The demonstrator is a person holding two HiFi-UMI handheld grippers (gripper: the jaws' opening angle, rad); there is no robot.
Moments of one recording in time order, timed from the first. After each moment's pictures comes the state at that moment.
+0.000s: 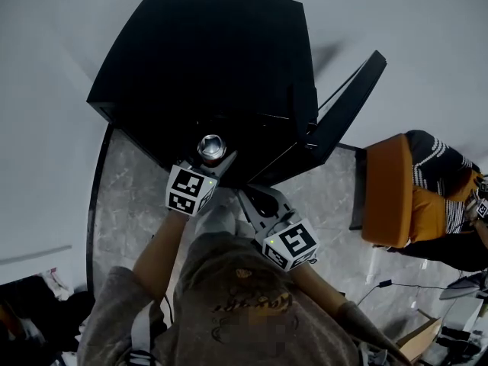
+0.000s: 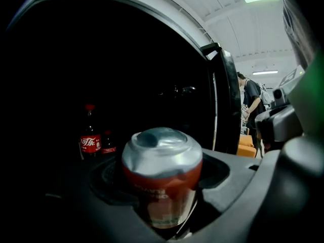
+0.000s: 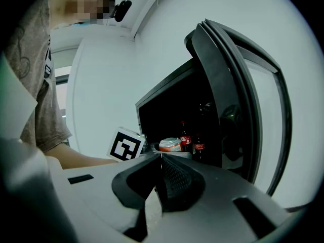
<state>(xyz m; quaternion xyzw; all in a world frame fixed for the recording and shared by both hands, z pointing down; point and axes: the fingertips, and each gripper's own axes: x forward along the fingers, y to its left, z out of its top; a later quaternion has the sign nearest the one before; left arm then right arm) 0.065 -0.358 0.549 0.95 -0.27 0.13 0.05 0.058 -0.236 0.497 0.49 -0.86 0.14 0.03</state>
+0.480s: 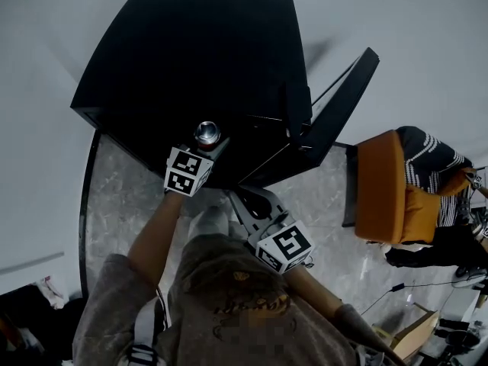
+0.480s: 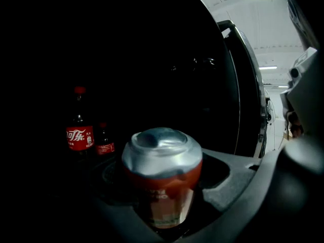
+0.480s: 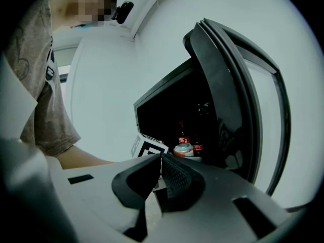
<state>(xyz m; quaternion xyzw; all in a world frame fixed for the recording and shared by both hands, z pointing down) 0.091 -0.405 0.588 0.95 -0.26 0.15 0.04 0.060 -0.241 0.500 0.50 -0.85 0.14 0.03</state>
